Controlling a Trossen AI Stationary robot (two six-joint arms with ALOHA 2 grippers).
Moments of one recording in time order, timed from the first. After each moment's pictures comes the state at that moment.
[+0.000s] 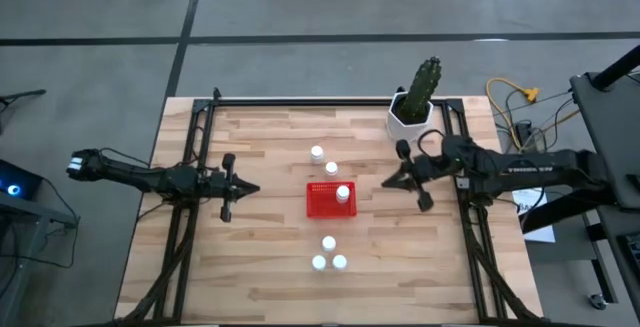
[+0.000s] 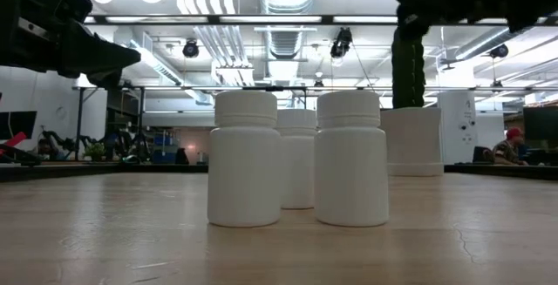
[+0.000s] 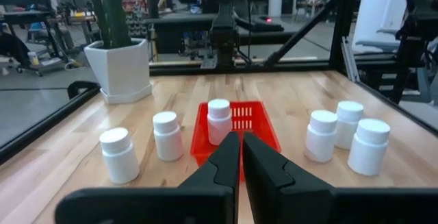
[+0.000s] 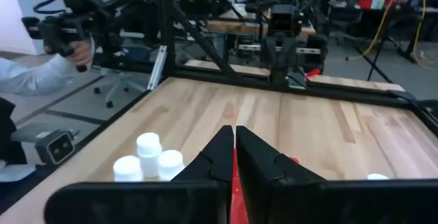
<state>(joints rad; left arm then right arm) -0.19 0.32 0.01 0.21 -0.21 0.01 -0.13 0.79 0.39 0.28 -0.42 -0.04</state>
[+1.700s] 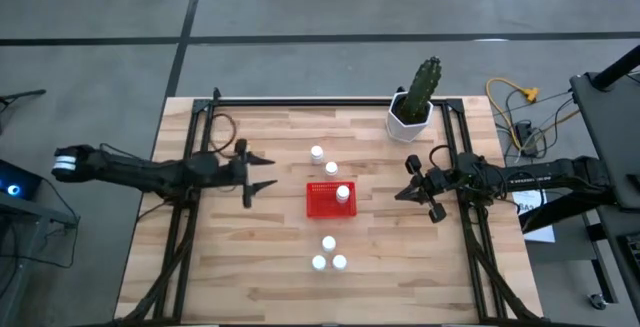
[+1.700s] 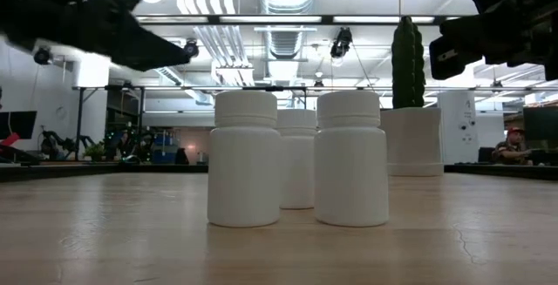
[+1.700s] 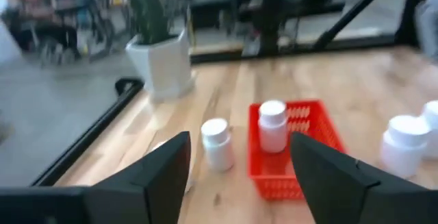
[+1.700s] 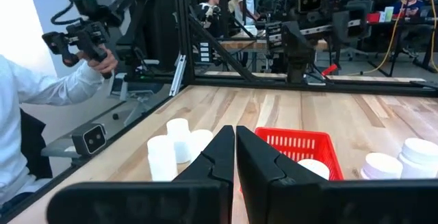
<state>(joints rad) 0.00 0.74 0.25 0.31 -0.19 0.11 -0.09 0.60 0.03 0.58 -0.42 0.09</state>
